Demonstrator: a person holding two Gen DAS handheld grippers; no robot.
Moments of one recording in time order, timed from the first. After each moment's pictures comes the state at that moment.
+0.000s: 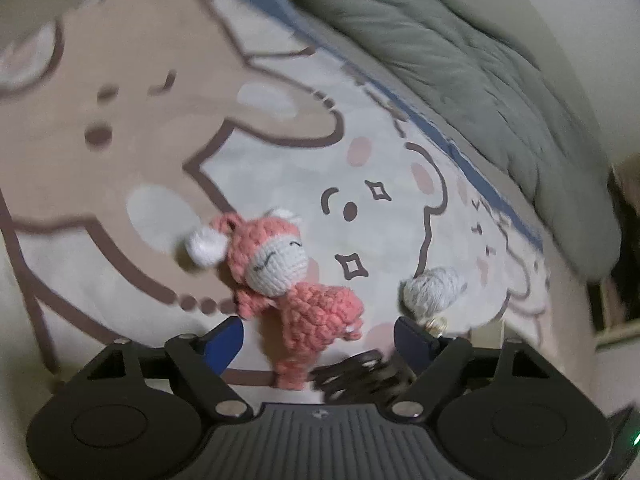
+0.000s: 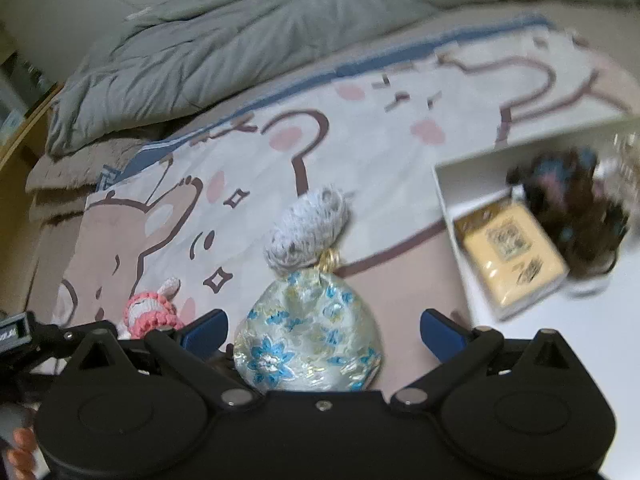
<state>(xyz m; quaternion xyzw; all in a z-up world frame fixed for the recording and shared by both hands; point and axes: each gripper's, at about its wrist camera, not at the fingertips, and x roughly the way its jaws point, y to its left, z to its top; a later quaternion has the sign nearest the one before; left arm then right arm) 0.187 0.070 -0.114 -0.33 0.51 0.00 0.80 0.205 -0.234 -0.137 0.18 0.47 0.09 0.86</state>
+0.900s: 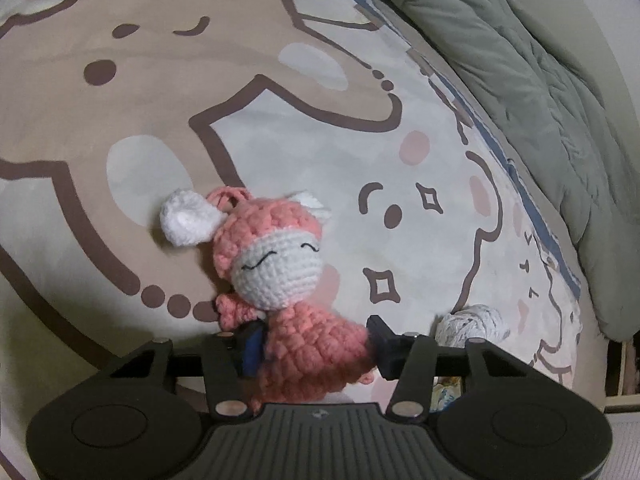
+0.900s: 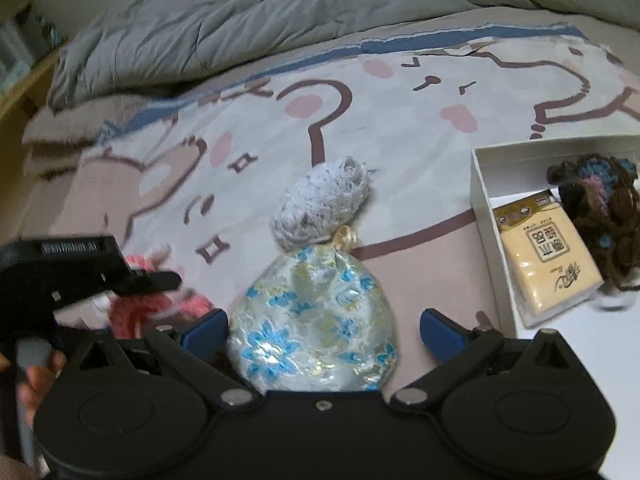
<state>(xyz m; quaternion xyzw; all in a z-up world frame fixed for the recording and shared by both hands) 0.219 0.051 -0.157 -0.36 0.52 0.08 0.77 0.210 -0.206 -0.154 0.10 0.49 0.11 0.86</state>
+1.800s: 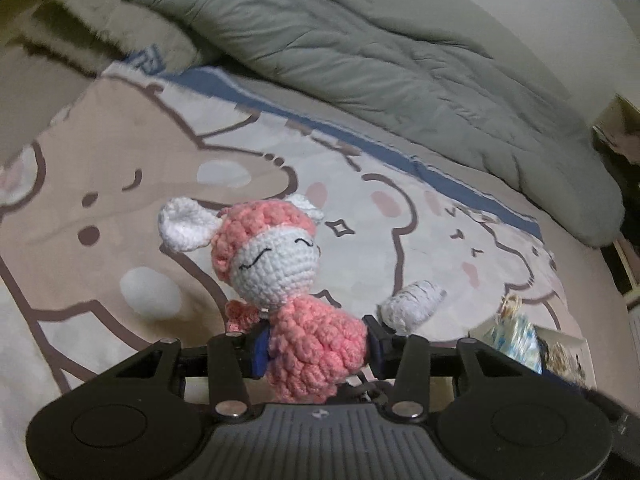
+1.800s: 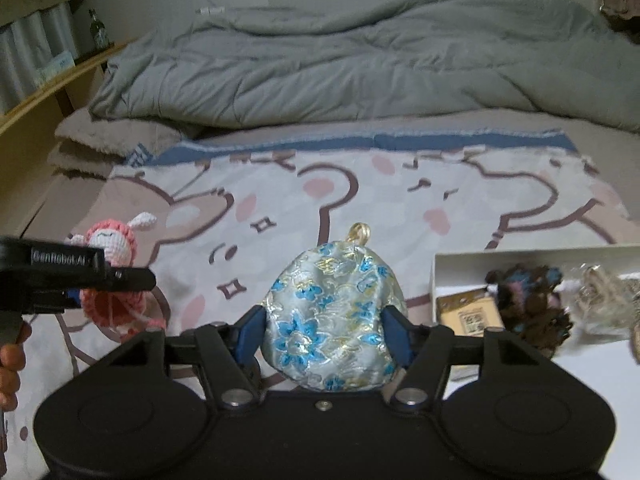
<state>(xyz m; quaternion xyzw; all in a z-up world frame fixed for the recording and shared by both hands) 0.172 0.026 -0.061 -0.18 0.44 -0.01 0.88 0.172 -0.221 -0.074 0.04 0.39 0.12 0.91</state>
